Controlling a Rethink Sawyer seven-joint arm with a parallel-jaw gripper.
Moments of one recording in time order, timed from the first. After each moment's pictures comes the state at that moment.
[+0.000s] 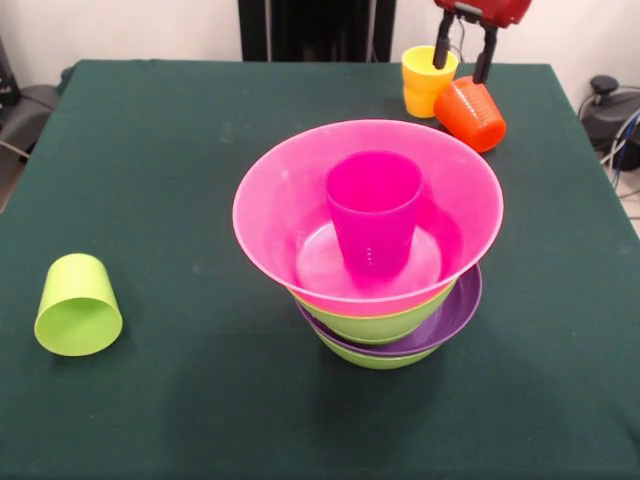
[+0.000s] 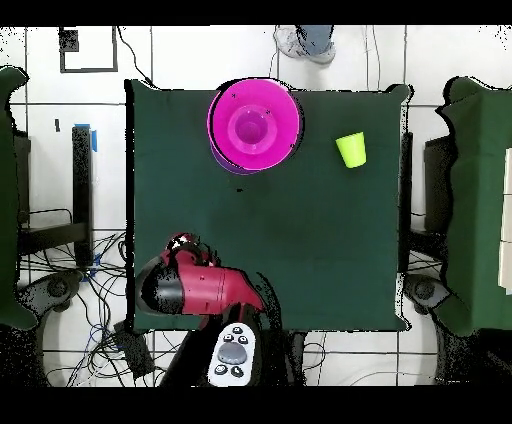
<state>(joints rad) 0.12 -0.74 -0.14 2.04 0.12 0.13 2.45</state>
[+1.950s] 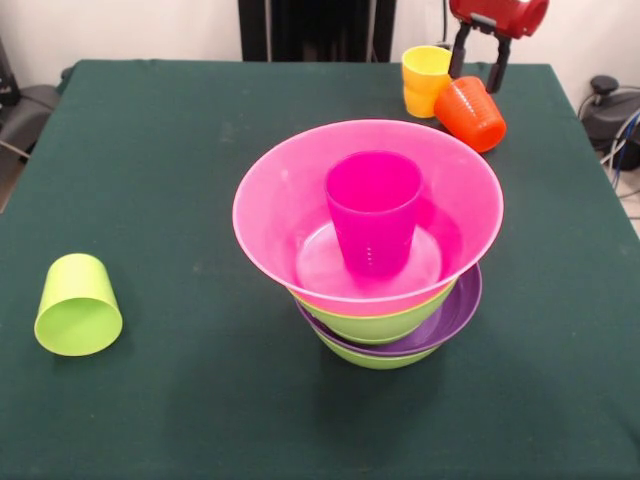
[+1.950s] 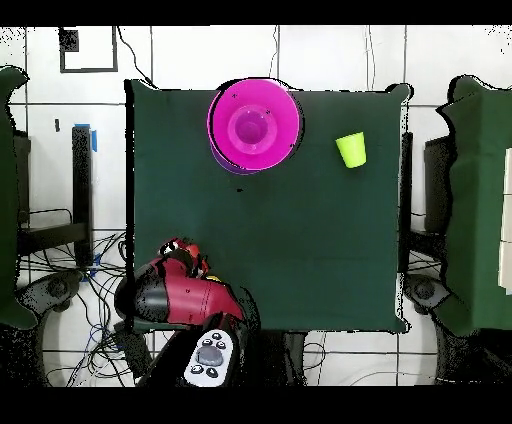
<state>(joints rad) 0.21 -0.69 -0.16 2.08 0.26 0.02 2.45</state>
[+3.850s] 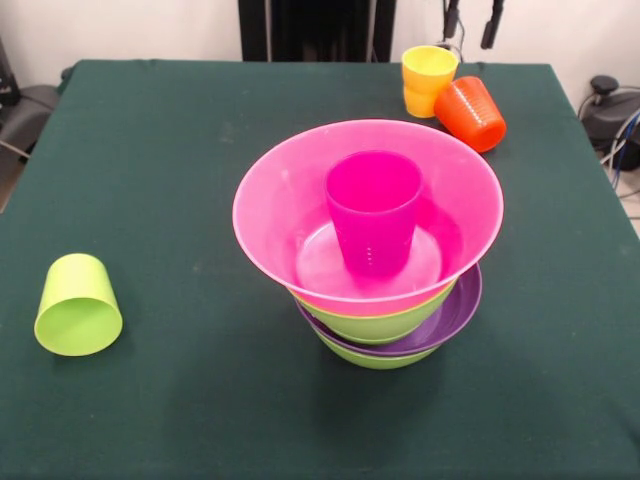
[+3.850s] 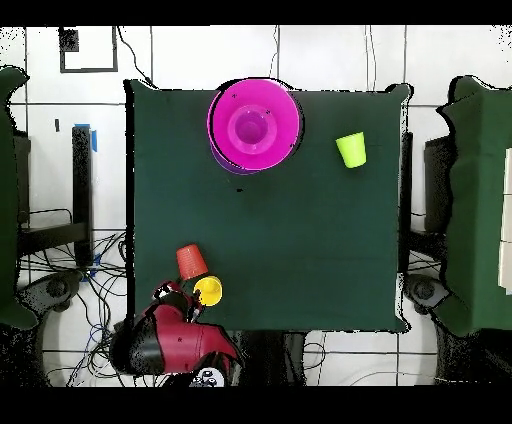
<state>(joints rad) 0.23 -0.76 -0.13 2.30 0.15 -0.13 2.45</state>
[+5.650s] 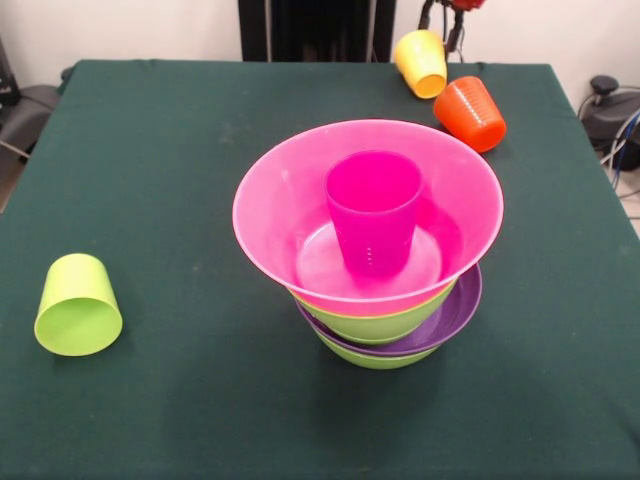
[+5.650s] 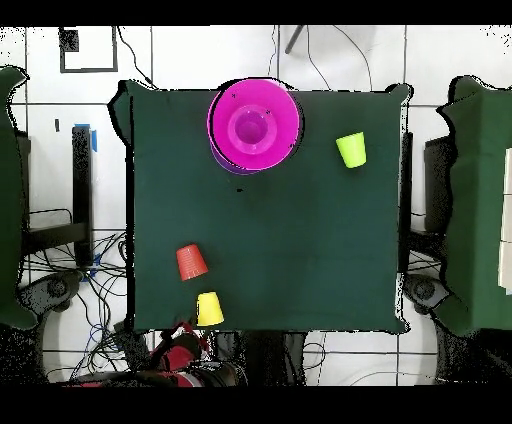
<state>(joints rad) 0.21 -0.46 -0.07 2.46 0.13 -0.50 2.62</state>
